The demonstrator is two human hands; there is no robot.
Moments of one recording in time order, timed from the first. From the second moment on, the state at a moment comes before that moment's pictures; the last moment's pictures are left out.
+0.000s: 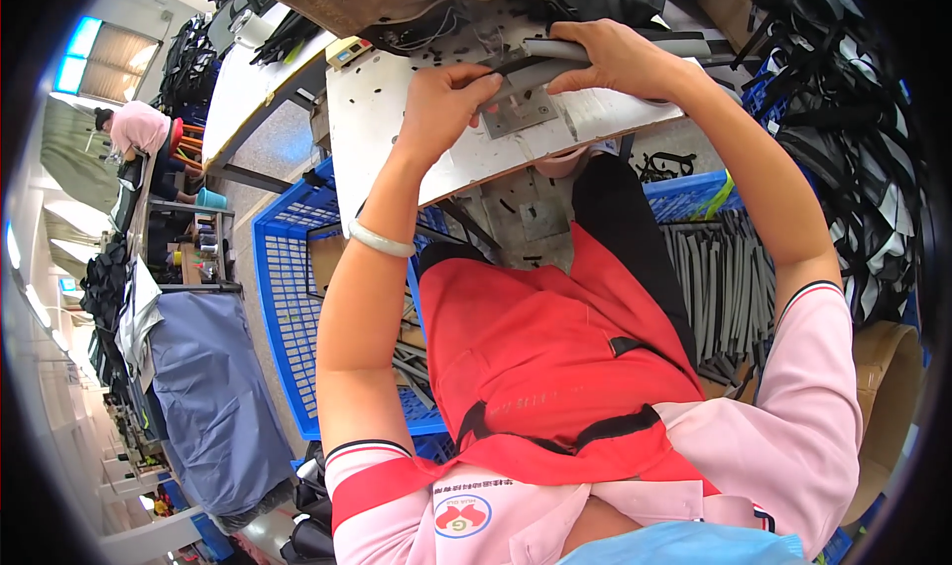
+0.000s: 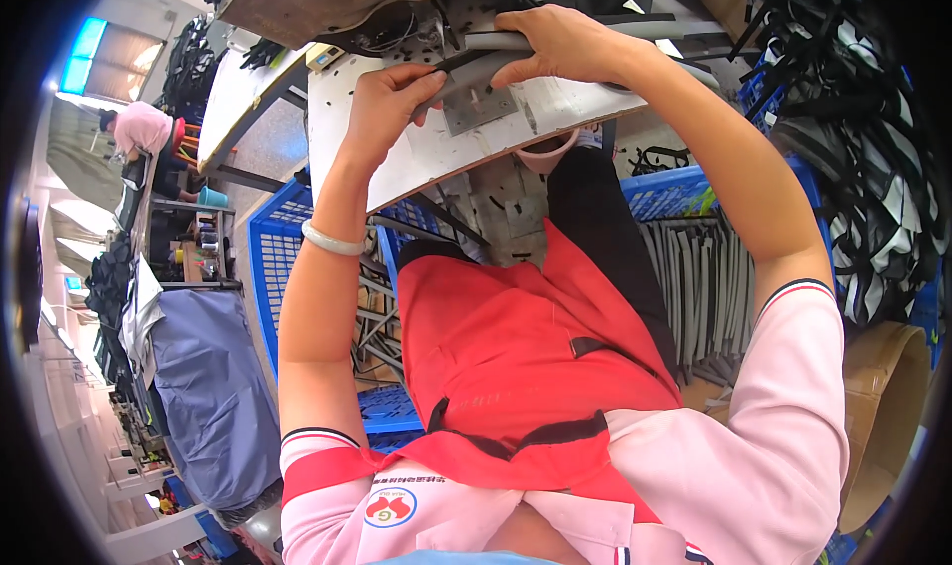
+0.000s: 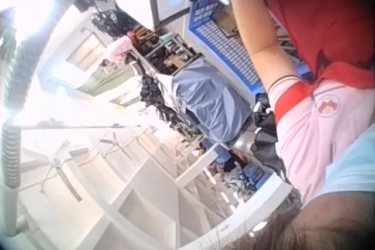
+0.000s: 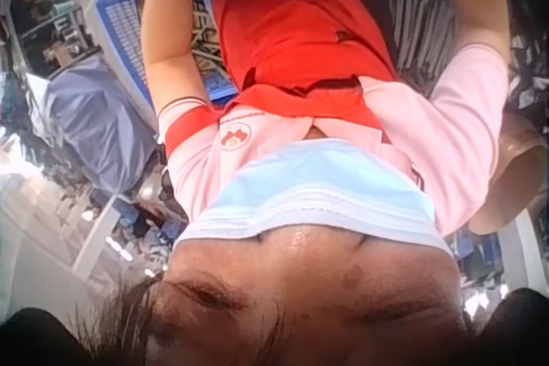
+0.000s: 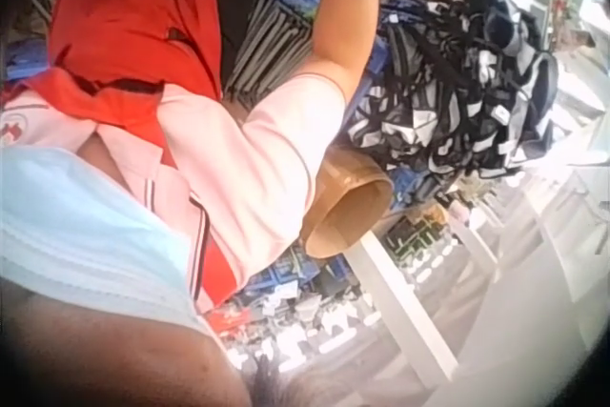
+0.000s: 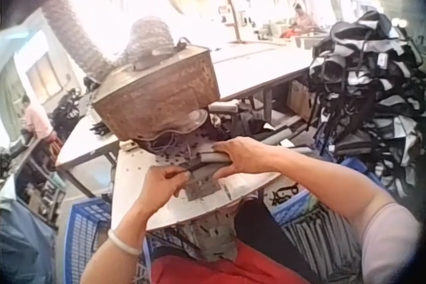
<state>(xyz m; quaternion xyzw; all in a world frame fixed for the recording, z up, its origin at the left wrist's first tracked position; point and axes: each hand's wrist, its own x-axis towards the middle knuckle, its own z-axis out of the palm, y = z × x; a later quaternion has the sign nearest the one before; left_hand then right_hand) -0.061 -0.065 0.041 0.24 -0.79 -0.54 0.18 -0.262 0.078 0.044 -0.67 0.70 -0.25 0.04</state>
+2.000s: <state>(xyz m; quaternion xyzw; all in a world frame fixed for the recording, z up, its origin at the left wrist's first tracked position) -0.038 -0.065 0.045 0.28 -0.77 -0.54 0.20 -0.258 0.098 0.049 -0.61 0.75 -0.24 0.01</state>
